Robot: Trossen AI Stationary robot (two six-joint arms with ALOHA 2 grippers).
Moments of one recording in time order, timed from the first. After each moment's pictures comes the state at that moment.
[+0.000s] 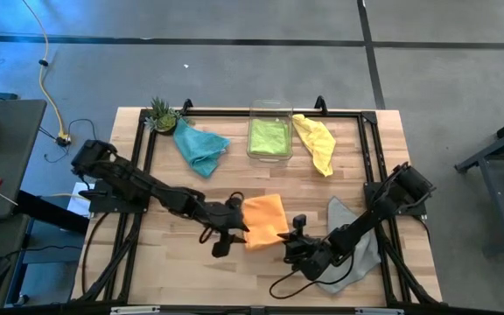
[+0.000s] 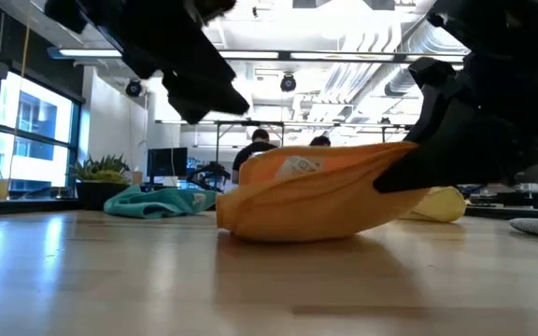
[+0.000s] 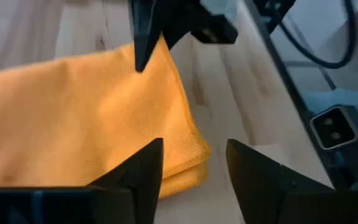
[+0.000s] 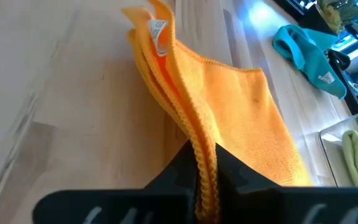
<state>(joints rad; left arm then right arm) -0.22 1.63 0.85 0.14 0.01 -0.28 0.69 1.88 0.88 0.10 0.85 0.10</state>
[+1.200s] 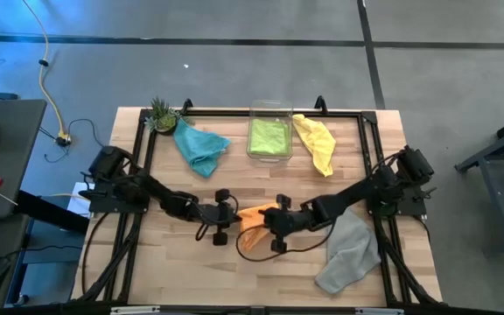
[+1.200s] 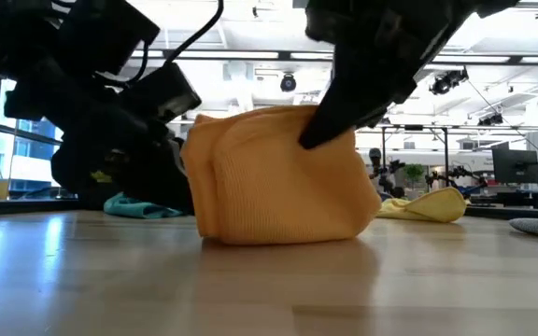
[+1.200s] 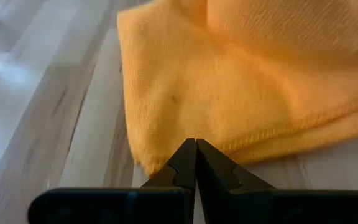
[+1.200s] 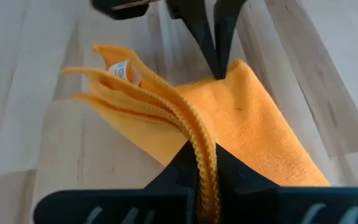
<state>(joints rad) -0.21 1.79 0.55 0.59 -0.29 -0.15 0.37 1.75 1.05 -0.12 0.27 0.42</state>
